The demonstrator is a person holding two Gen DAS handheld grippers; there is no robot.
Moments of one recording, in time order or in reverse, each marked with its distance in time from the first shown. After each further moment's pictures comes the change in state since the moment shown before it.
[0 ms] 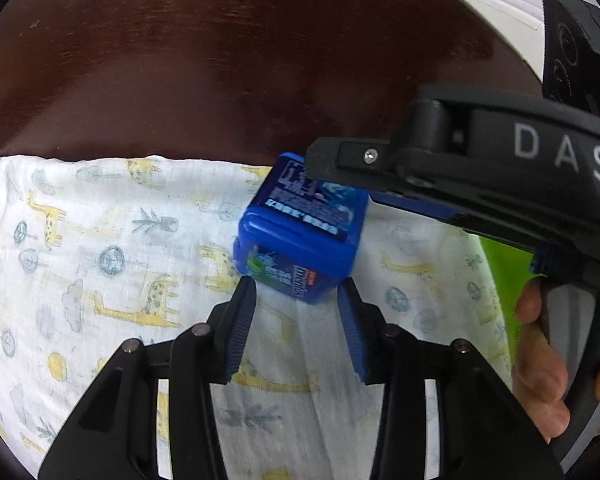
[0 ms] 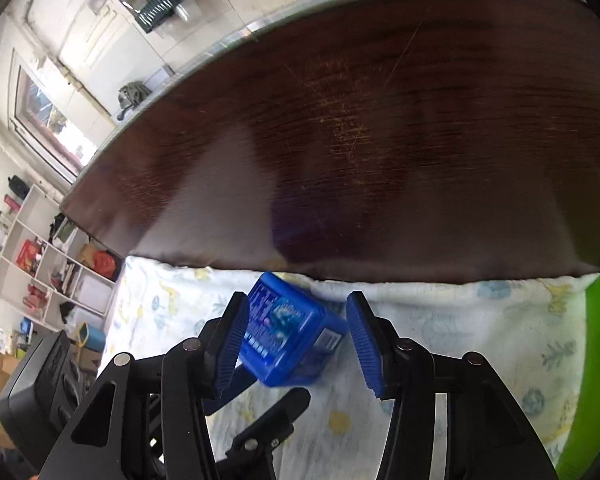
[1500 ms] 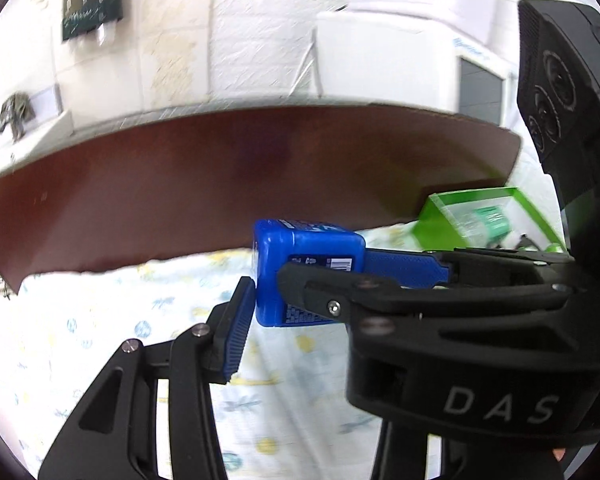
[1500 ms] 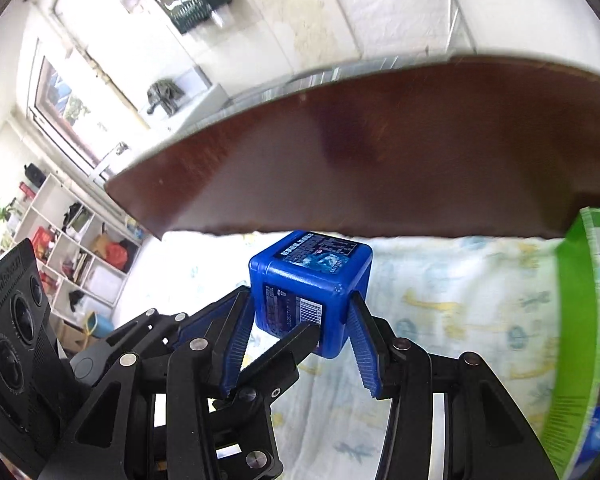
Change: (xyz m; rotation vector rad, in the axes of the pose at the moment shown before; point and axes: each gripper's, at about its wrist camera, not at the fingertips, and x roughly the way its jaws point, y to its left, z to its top) left arm -0.092 -0.049 0.003 0.297 -0.168 -0.015; right arm -0.071 0.046 -0.043 -0.053 -0.048 0.021
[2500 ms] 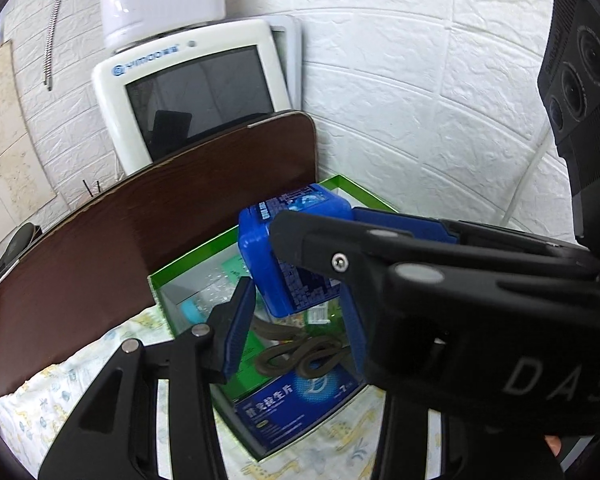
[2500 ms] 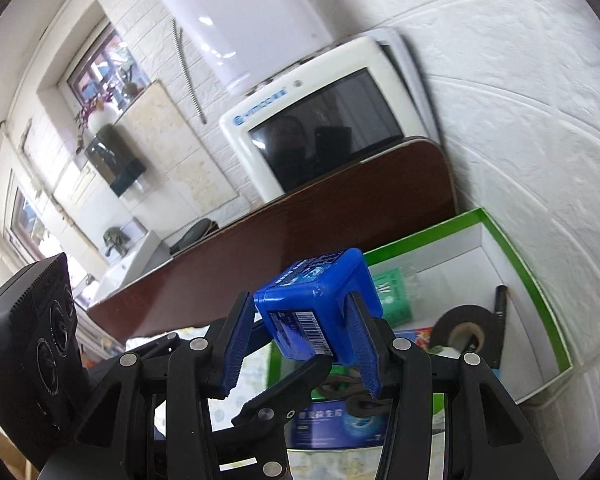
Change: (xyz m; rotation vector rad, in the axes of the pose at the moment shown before) left arm 0.026 -0.272 0.037 0.349 0.040 -0.210; right arm -0.227 -0.198 -0.045 0.246 -0.395 -0.132
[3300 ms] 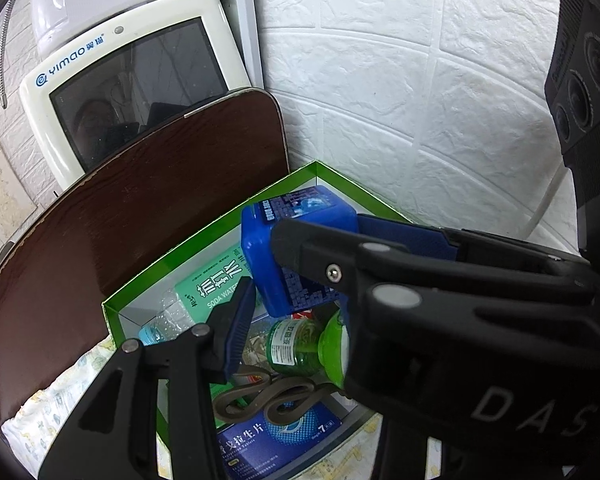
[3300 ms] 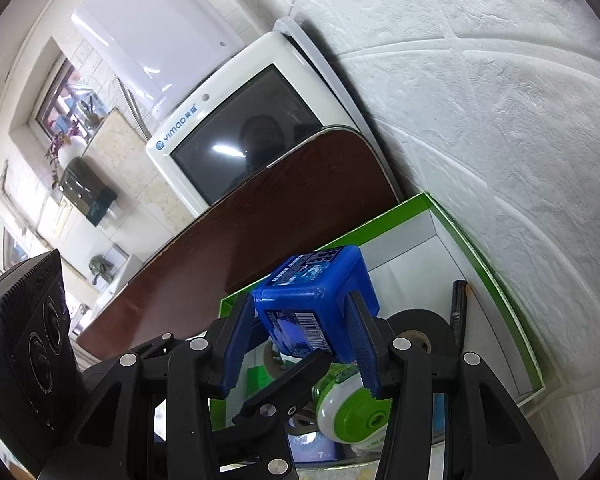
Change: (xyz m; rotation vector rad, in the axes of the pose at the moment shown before) left arm 0.066 -0.034 0.025 0.055 0.082 0.001; right arm 0.007 -0.075 0.001 0.126 -0.007 -0.028
